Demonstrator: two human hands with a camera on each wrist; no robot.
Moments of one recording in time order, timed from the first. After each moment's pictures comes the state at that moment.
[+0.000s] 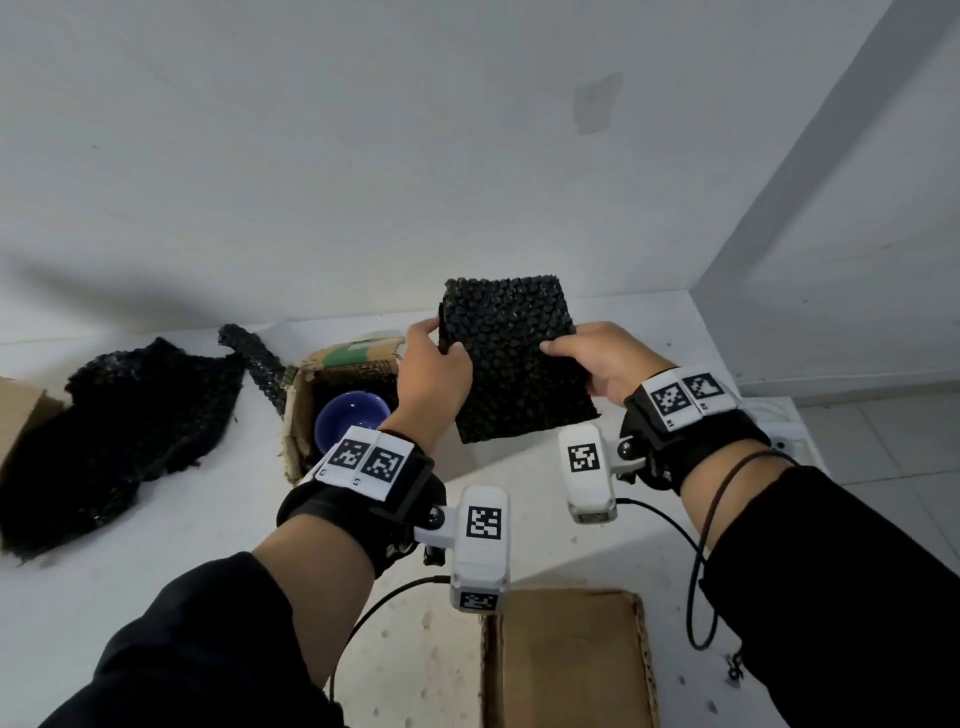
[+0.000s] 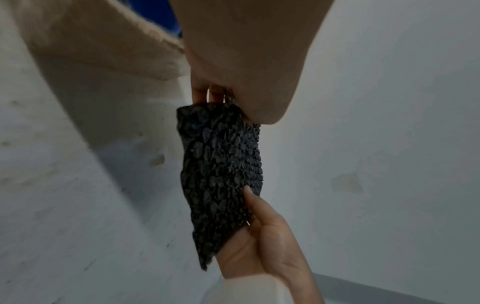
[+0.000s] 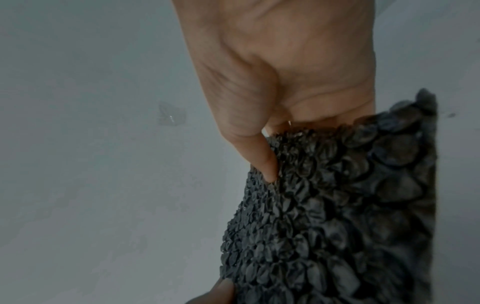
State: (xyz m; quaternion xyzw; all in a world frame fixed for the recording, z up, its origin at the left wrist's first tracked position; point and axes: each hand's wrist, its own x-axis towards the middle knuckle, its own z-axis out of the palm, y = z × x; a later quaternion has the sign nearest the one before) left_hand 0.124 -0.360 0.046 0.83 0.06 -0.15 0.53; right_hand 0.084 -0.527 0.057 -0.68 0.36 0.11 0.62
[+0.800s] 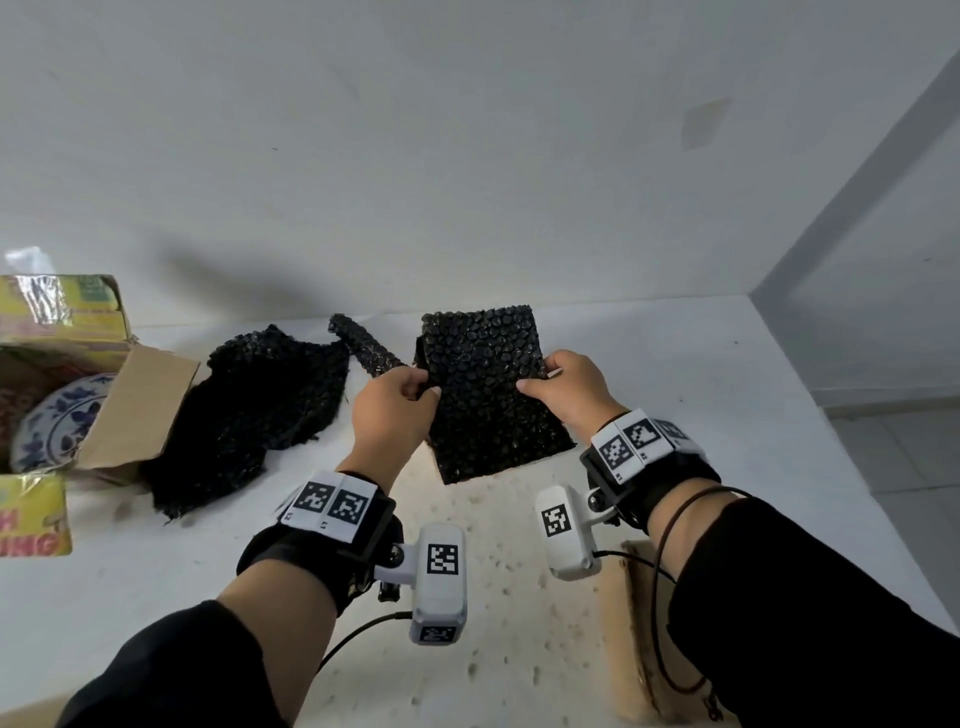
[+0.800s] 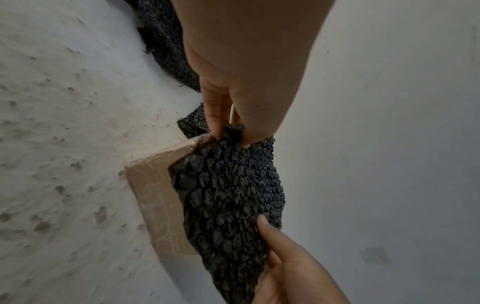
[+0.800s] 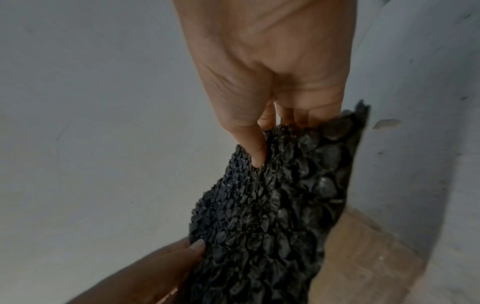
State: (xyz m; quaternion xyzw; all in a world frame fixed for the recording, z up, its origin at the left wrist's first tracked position) left_hand 0.124 -0.177 0.035 0.90 0.00 -0.09 0.44; right_hand 0.082 -0.367 0.035 -0.84 0.30 0.01 0.45
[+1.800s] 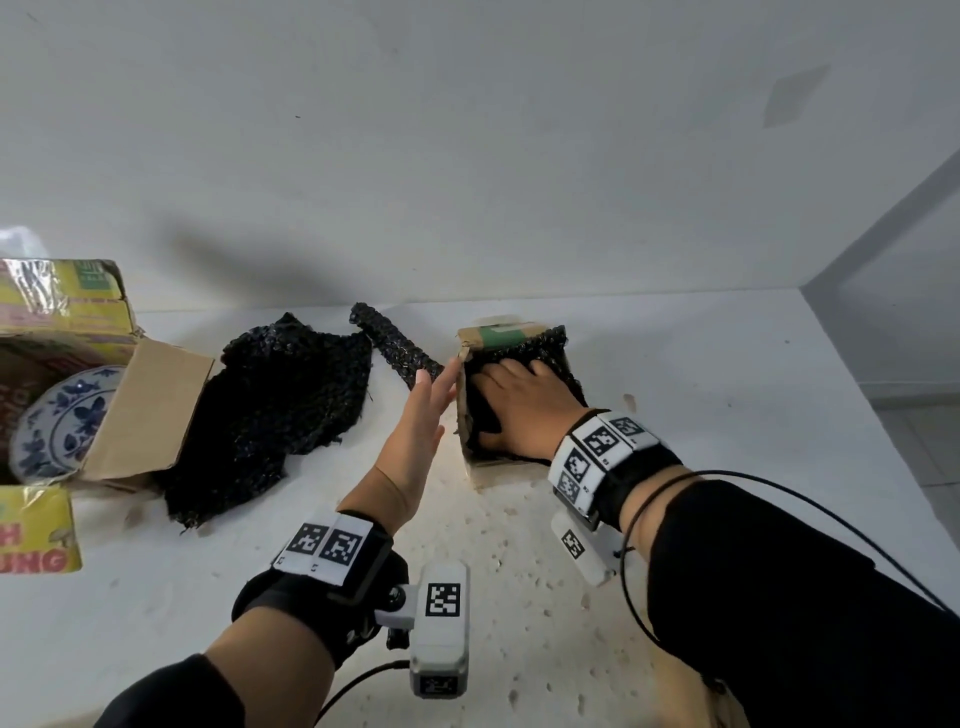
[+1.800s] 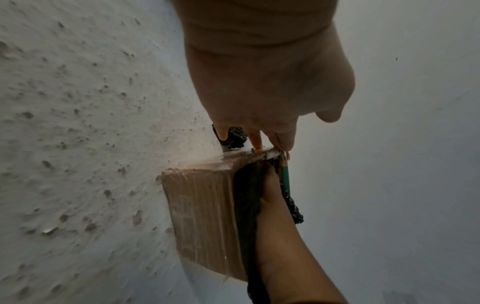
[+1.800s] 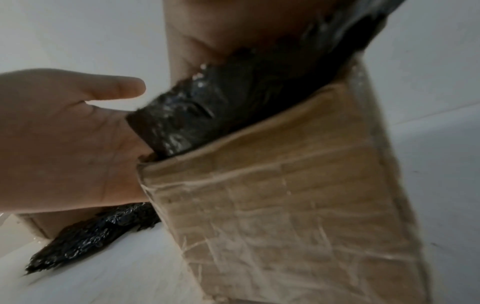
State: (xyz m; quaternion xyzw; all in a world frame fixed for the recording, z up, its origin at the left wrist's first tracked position) left_hand 0.128 -0.151 0.010 0.64 -0.03 -0.33 0.70; right_hand 0.123 -0.306 0.013 -0.99 -0.11 0.13 0.01
